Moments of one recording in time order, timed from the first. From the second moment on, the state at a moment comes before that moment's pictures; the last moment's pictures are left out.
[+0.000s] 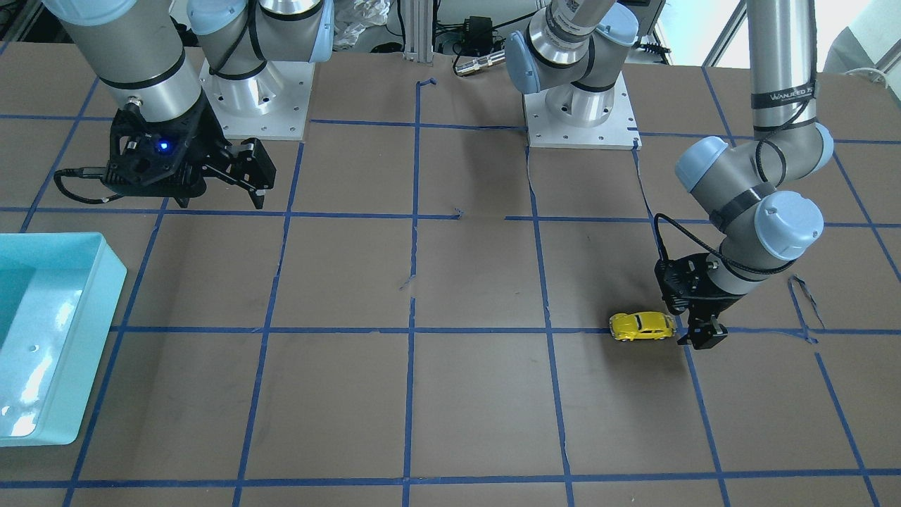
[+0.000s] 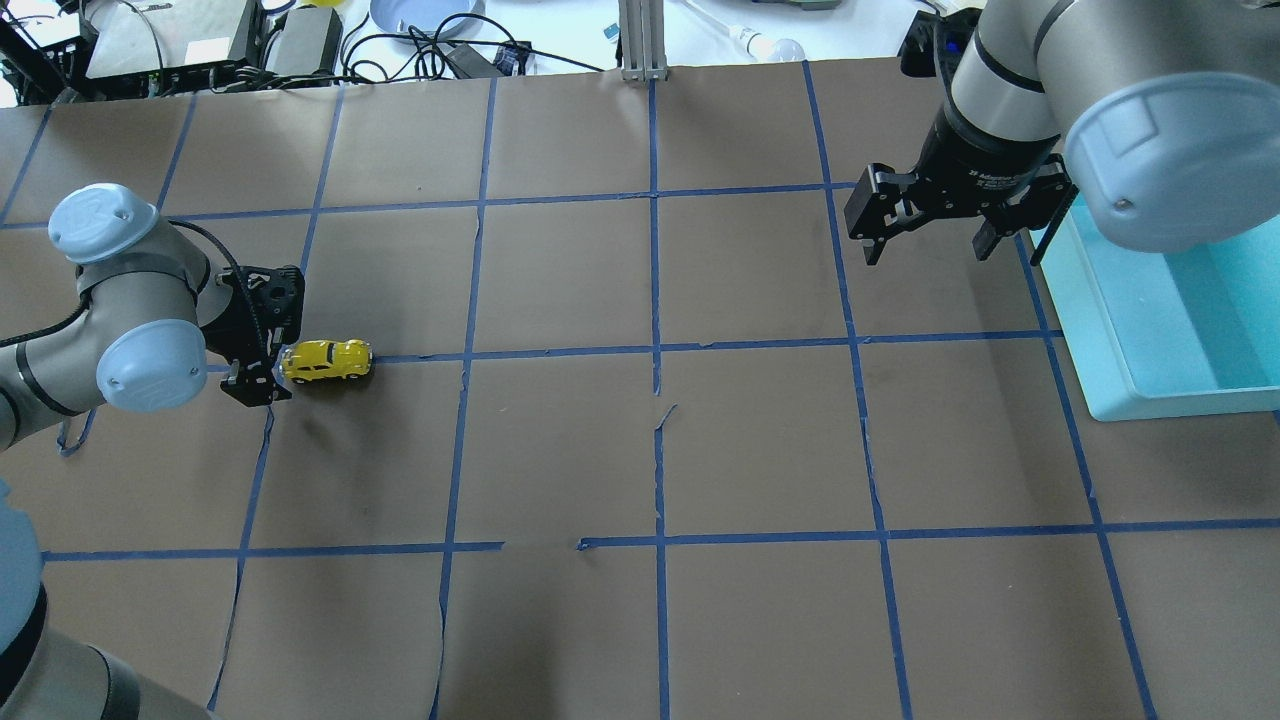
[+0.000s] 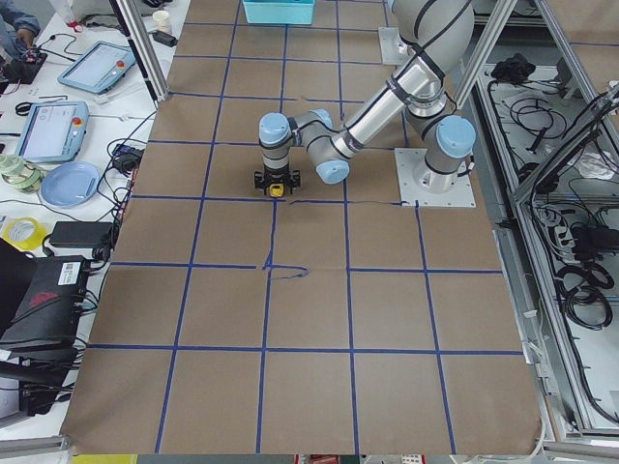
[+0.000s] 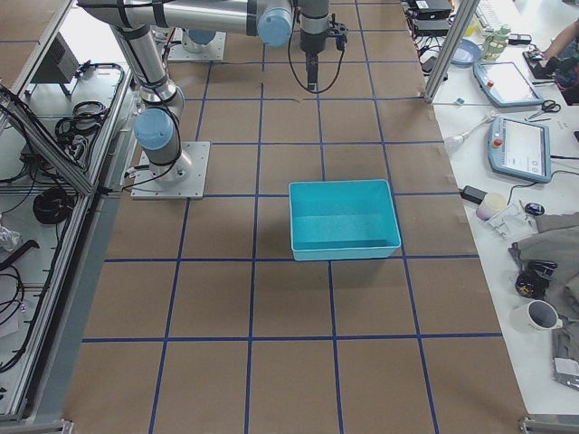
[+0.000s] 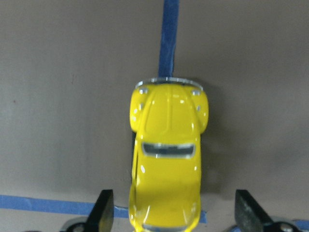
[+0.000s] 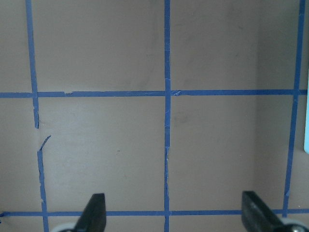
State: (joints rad) left arm -1.16 -1.94 -2.00 -0.76 1.56 1.89; right arm 1.58 -1.56 1.67 -1.69 -1.57 0.01
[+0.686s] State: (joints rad) left arm -1.22 -1.86 -1.96 -0.89 1.54 1.74; right arm 1.58 -1.55 1.67 -1.73 -1.57 -0.01
